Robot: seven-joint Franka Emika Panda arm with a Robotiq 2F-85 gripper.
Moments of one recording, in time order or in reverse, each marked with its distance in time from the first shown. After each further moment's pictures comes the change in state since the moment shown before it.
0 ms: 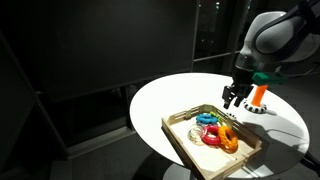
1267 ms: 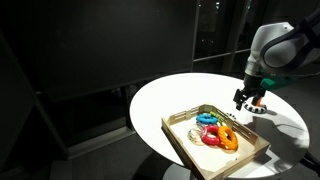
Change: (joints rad) arm -0.012 0.049 -0.119 -0.016 -0.214 -0.001 0.120
